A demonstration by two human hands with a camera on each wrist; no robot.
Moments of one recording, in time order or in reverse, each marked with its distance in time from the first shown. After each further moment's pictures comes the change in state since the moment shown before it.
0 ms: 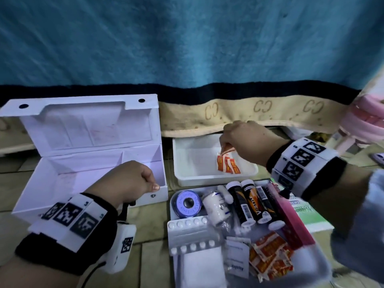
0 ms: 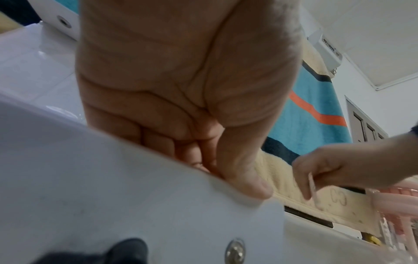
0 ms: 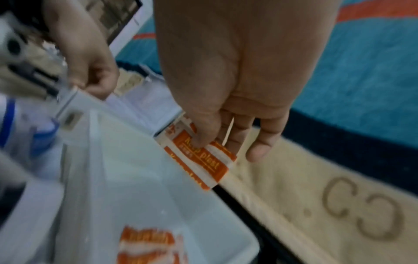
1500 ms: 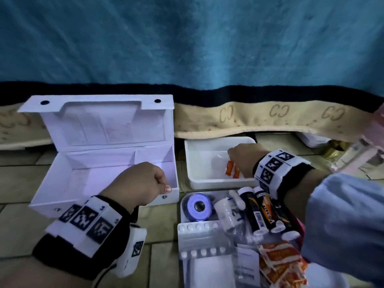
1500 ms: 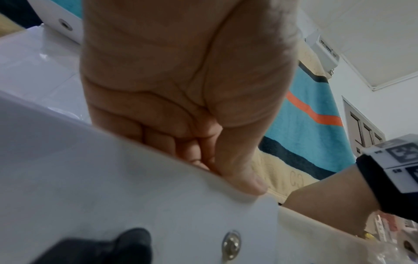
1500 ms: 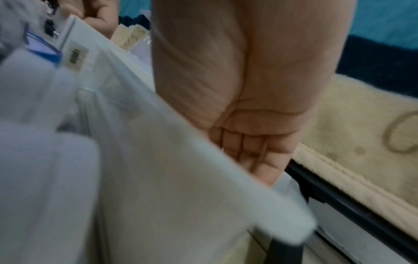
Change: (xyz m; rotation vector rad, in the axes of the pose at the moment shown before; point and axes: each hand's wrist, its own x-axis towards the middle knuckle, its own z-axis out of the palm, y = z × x) left_hand -0.008 0.004 0.002 0.002 0.029 0.005; right_hand 0.033 -0.015 0.043 -0.007 -0.367 0.070
